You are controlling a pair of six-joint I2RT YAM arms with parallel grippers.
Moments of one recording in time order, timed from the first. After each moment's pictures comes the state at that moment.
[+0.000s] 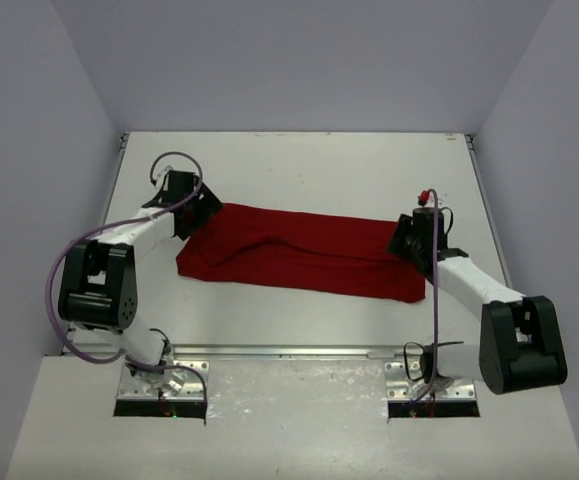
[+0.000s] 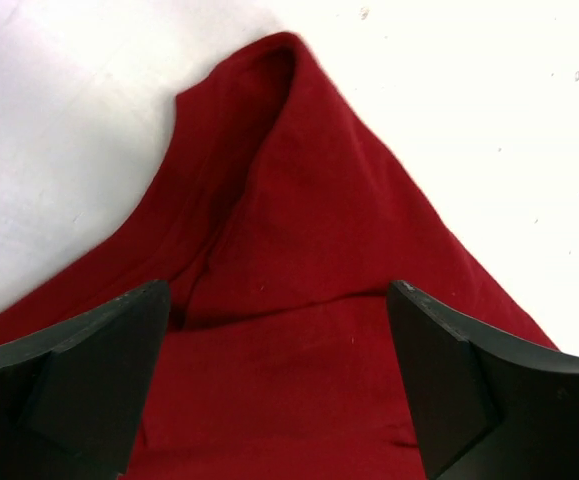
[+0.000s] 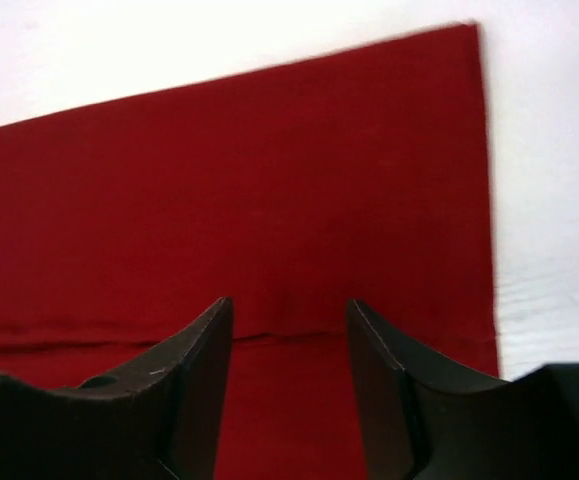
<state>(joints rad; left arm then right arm) -0.09 1.56 0.94 -0.24 -0.15 -0.84 0.07 1.32 0.54 -0.01 0.10 0.41</state>
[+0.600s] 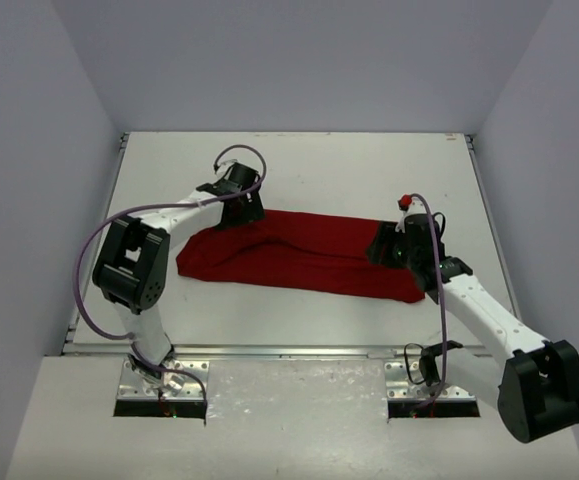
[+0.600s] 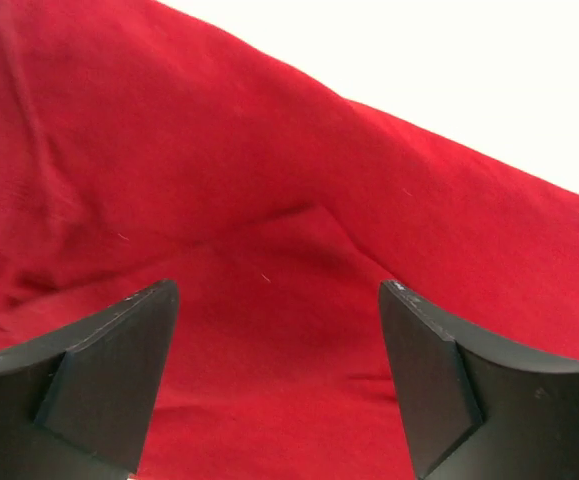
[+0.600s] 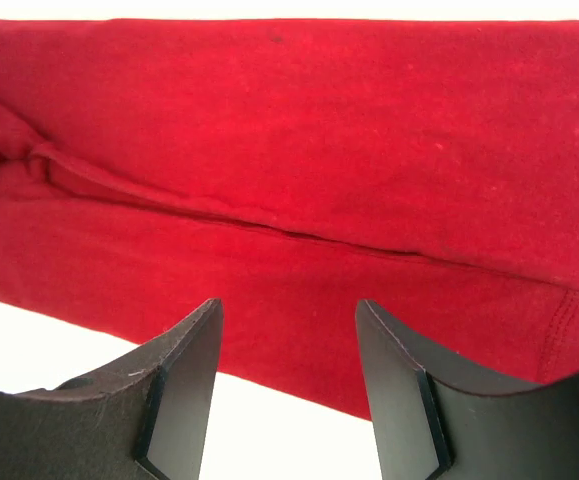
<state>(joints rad) -0.39 1.79 1.24 -0.45 -0.31 -0.66 0.27 1.07 0.53 -0.15 -0.03 0.38</state>
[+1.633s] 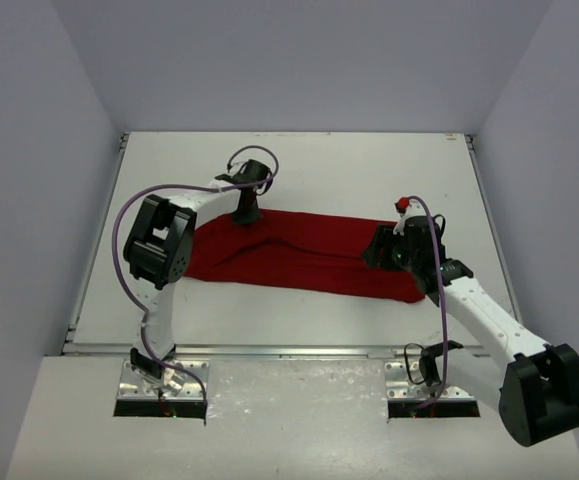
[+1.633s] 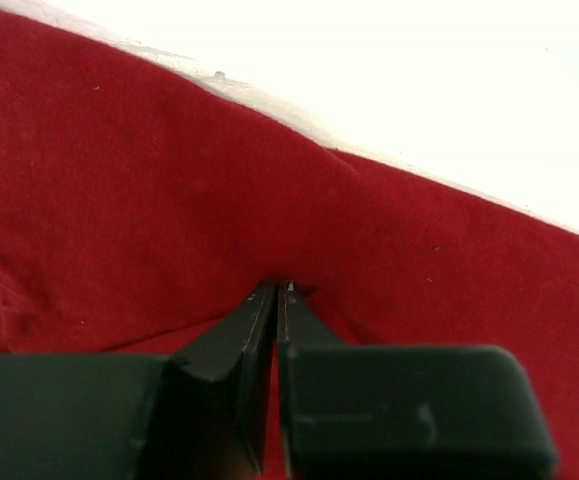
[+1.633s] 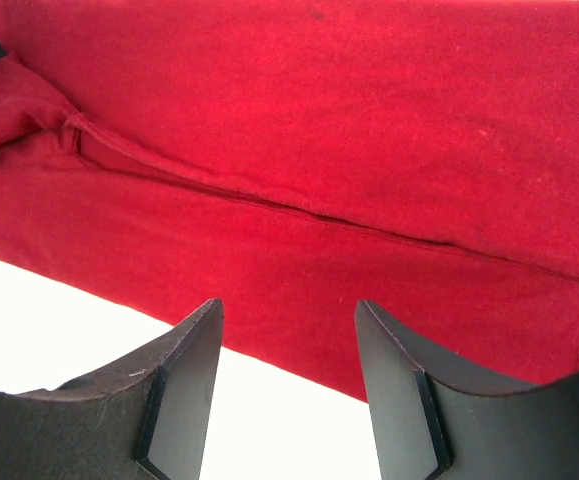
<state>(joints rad) -0.40 2.06 1.46 -0.56 -0.35 -0.61 0.27 1.04 0.52 -0.15 -0.11 0.38</state>
